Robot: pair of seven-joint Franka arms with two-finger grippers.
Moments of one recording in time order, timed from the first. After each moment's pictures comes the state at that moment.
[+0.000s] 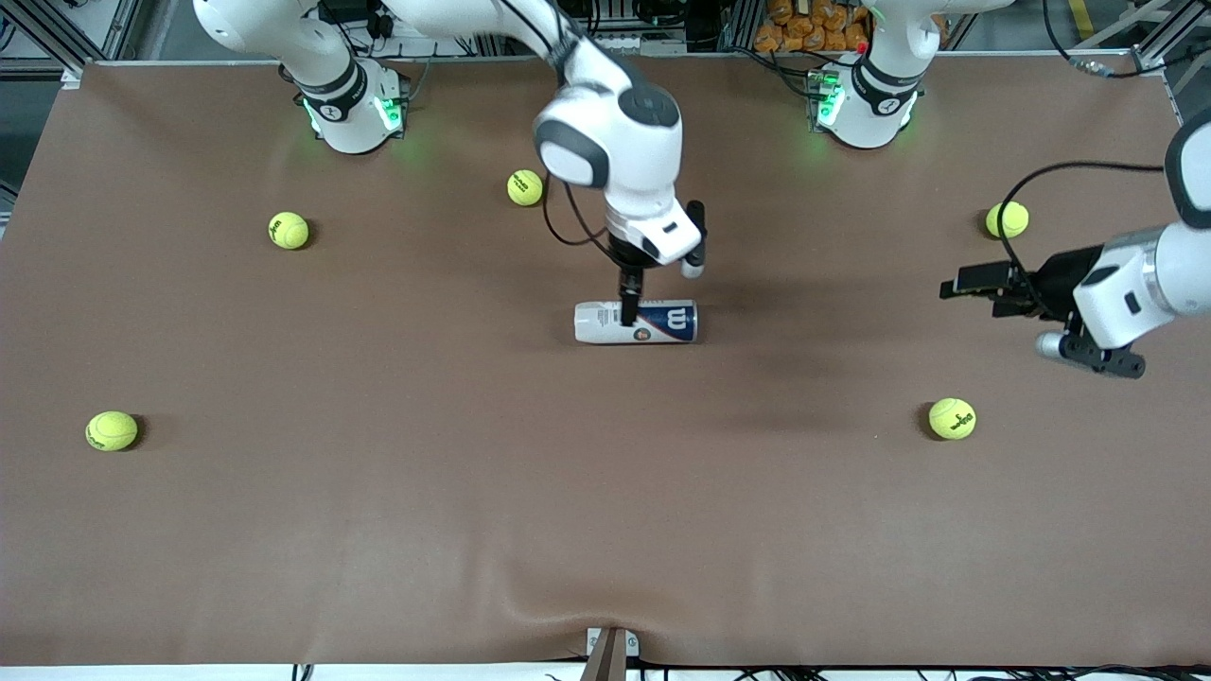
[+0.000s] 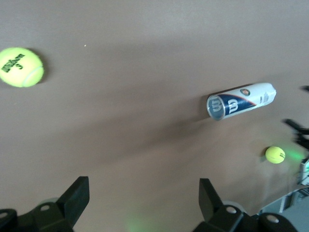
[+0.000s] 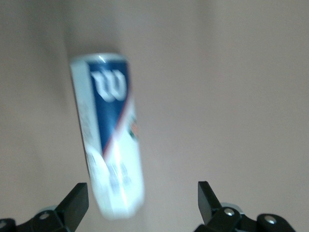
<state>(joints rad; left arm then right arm) -0.01 0.23 0.05 -1.64 -0.39 1.57 0.27 0.92 0.53 -0.03 -1.48 -0.27 2.09 -0.41</state>
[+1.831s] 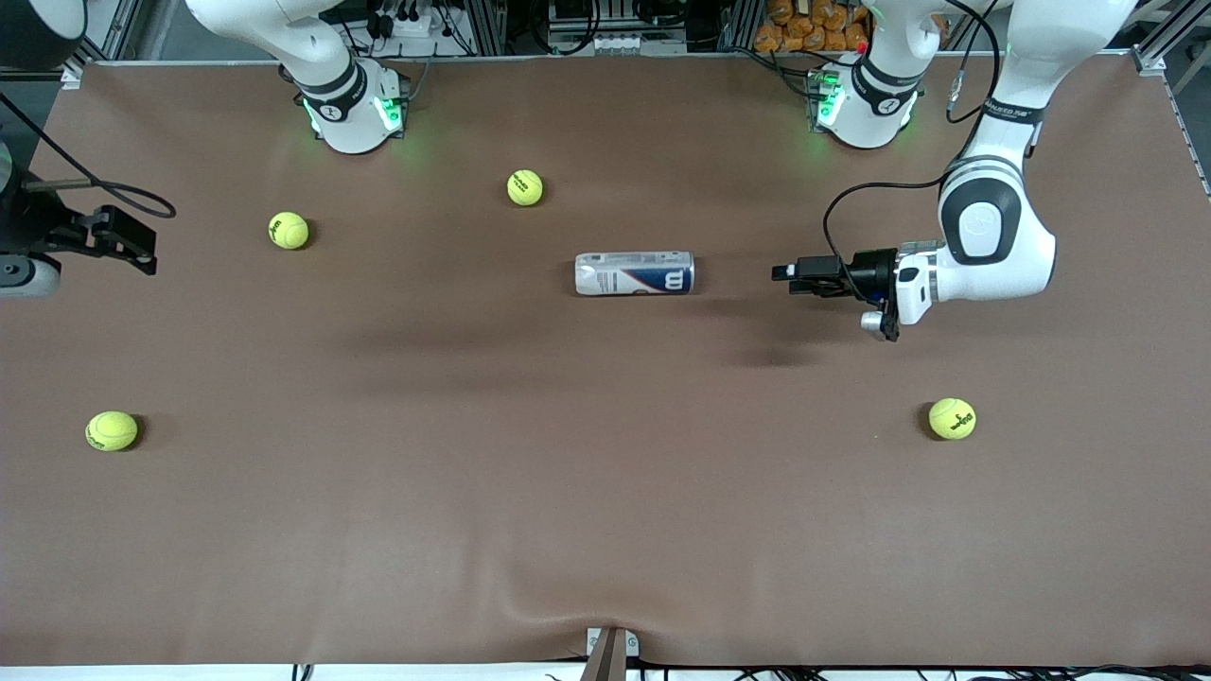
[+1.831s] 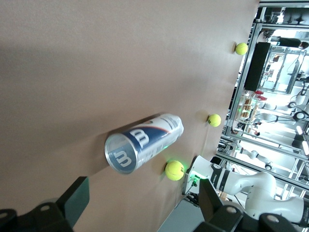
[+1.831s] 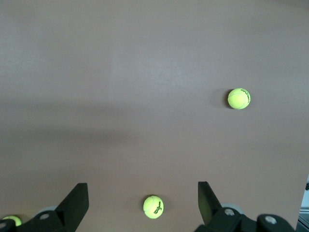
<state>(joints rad) -0.02 0.21 -0.09 -2.34 -1.20 1.96 0.69 0.40 0.07 -0.39 -1.50 -0.08 1.54 -0.11</state>
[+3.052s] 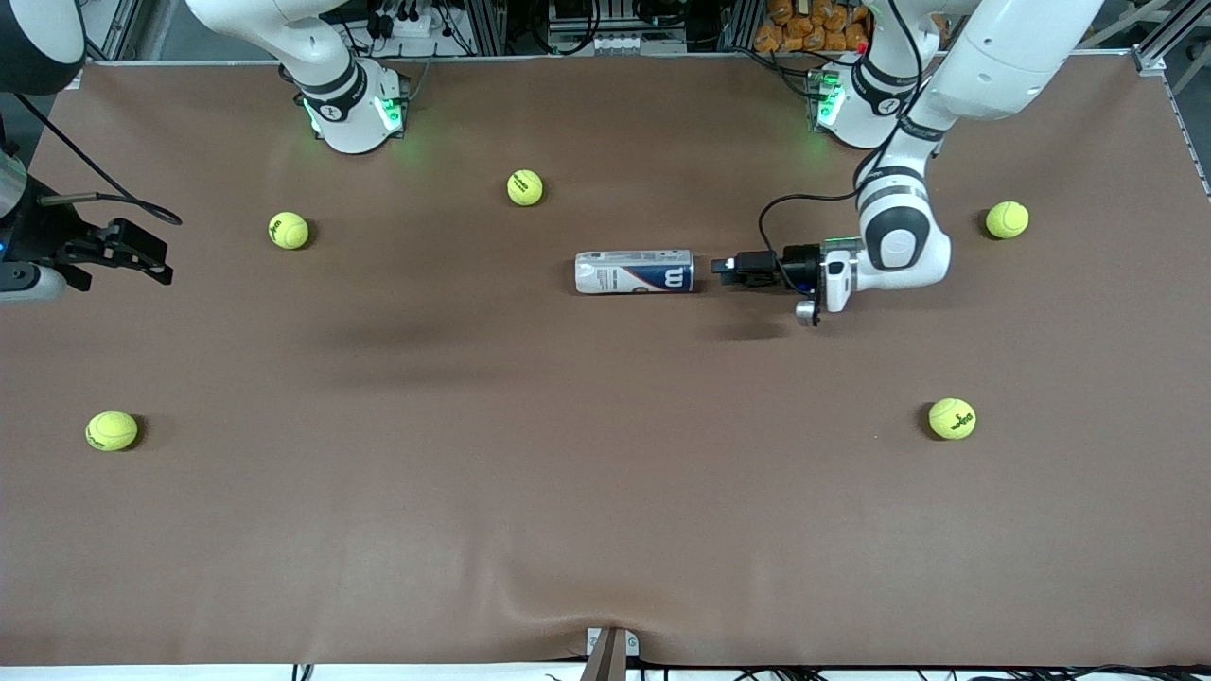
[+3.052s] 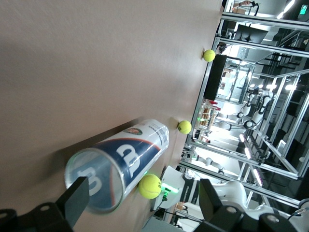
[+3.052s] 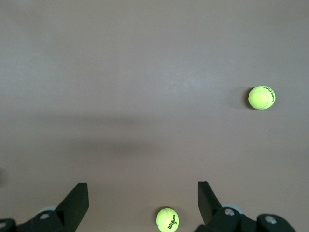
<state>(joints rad) -0.08 0.42 -0.22 -2.41 -1.63 2.00 0.99 0.35 -0.04 -0.38 -1.72 -0.02 1.70 -0.11</state>
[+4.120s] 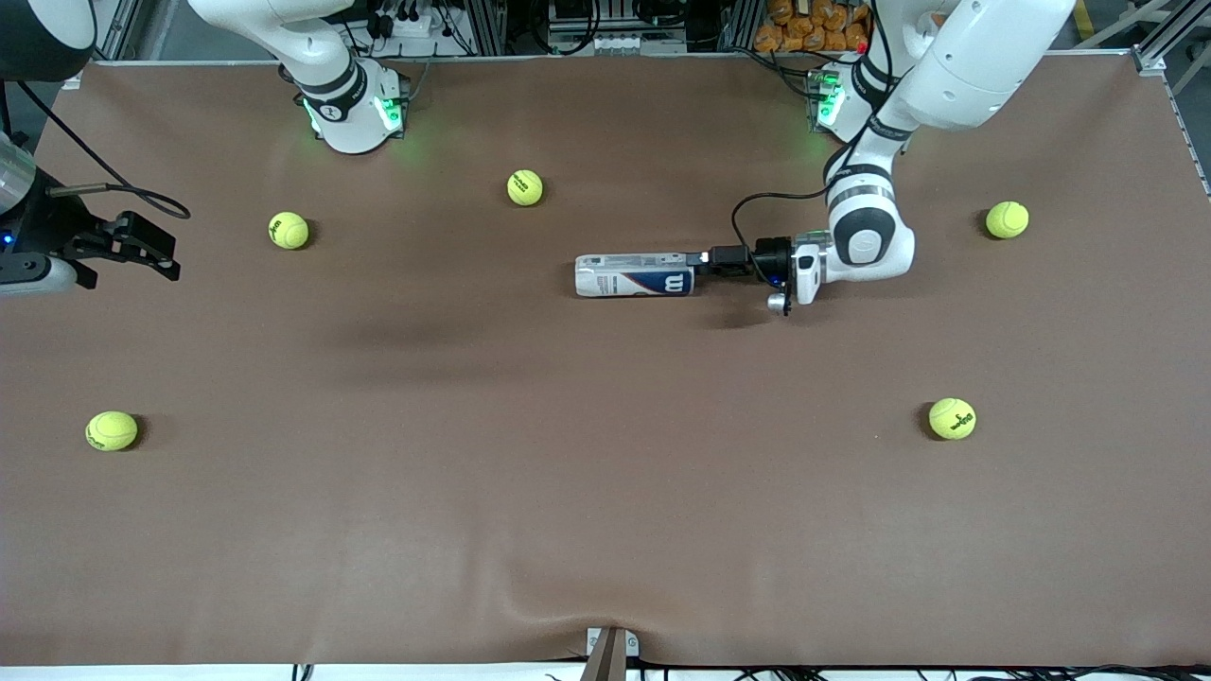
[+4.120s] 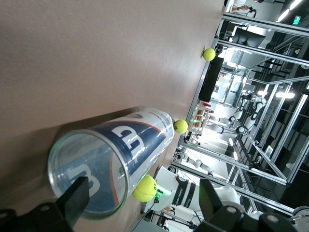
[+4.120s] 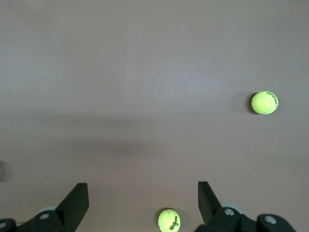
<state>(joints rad) -0.15 0.49 -0.24 -2.41 -1.76 2.00 1.03 0.19 -0.04 -0.20 -1.71 -0.02 1.70 -0.11</state>
